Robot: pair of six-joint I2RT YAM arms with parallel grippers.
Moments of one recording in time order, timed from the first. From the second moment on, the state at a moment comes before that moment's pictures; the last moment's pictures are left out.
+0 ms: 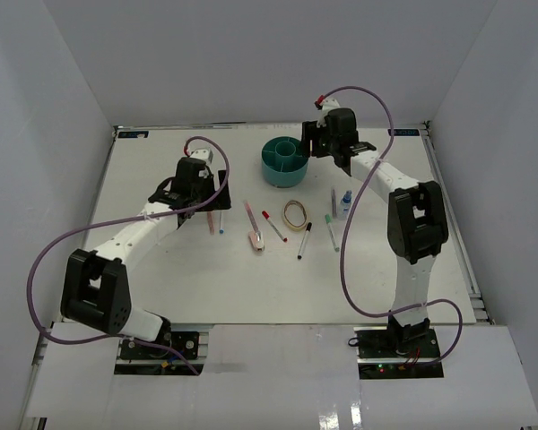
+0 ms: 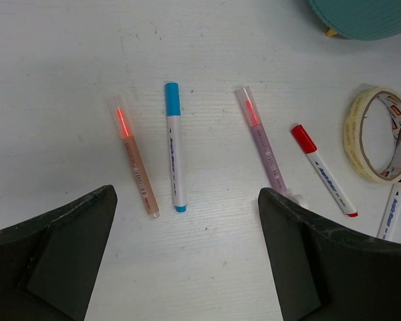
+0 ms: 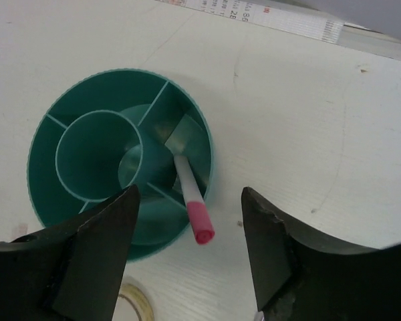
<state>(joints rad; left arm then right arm) -0.35 1.43 1.02 -0.31 -0.08 -0.31 0.36 2.04 1.63 -0.06 -0.12 0.10</state>
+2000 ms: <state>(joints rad) -0.44 1.95 1.37 -0.54 -0.19 -0.39 0.36 1.06 0.79 -0.05 -0.23 0.15</state>
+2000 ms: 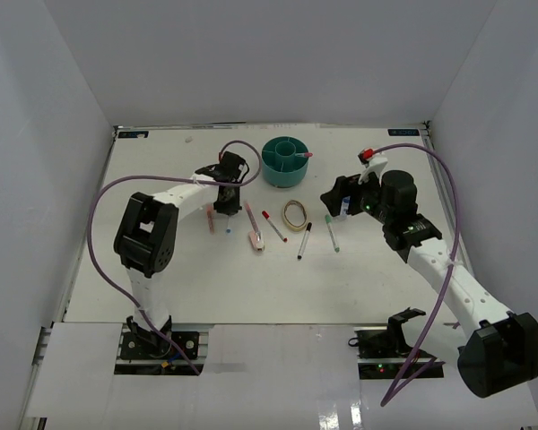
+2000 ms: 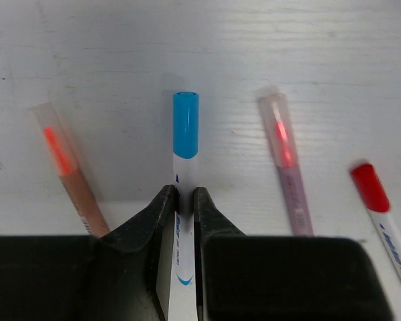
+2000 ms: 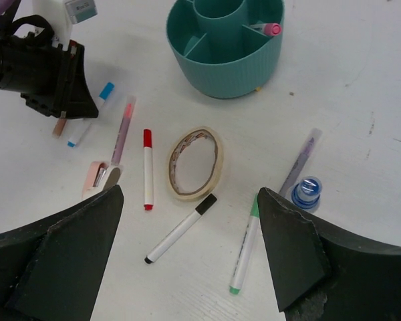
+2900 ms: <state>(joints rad) -0.76 1.35 1.06 -0.06 0.13 -0.03 0.44 1.36 1.04 0.10 -0.65 0.45</state>
